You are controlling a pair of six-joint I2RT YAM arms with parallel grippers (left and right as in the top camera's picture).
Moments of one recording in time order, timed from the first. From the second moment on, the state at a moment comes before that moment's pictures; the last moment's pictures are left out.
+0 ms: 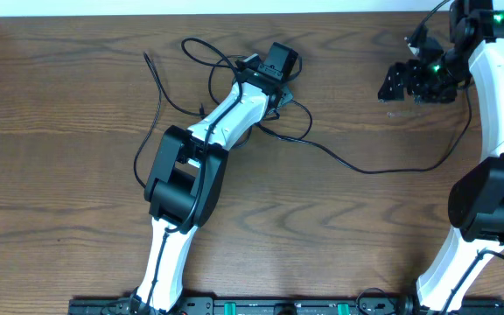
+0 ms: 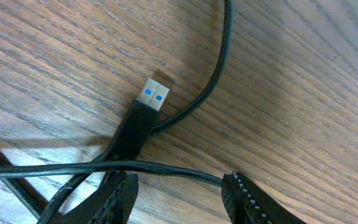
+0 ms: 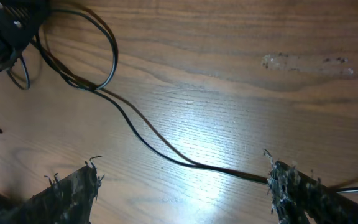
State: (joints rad) left arm -0.49 2.28 1.76 -0.60 -0.15 -0.97; right arm -0.09 2.05 2.00 -1.42 -0.37 -0.14
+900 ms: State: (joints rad) left arm -0.51 2.32 1.76 -0.55 -0.20 -0.98; right arm -0.09 2.05 1.99 -1.40 -0.37 -0.14
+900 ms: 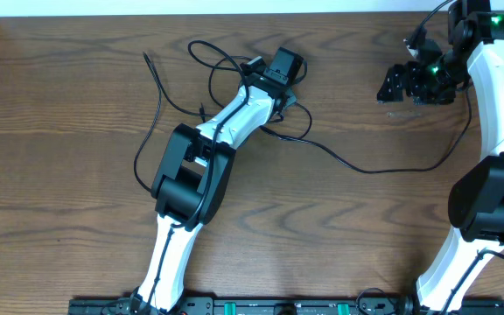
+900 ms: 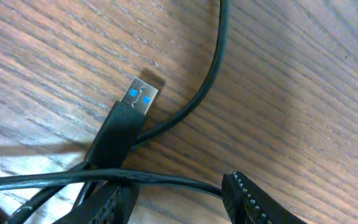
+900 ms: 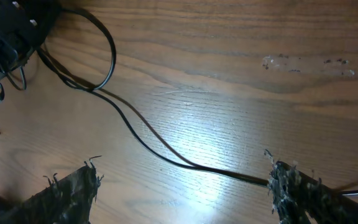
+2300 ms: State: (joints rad) left arm -0.45 1.62 1.76 -0.88 -0.14 -0.38; right arm 0.10 2.05 1.94 -1.14 -0.43 -0.06
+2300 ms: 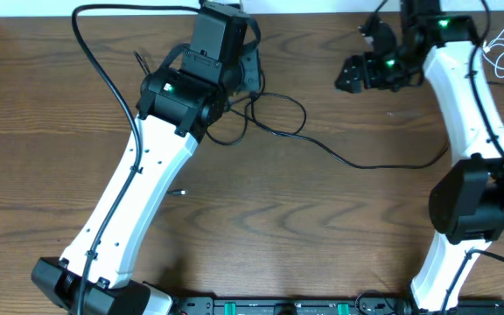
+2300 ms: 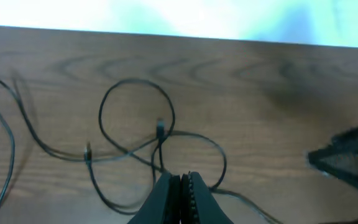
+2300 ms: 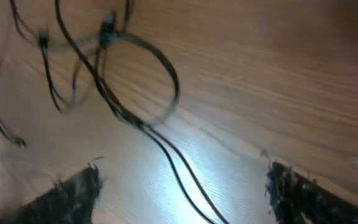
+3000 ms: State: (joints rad) left arm -0.32 1.62 1.76 -0.98 -0.14 -0.43; right arm 0.45 2.05 1.57 -0.69 -0.02 0.45
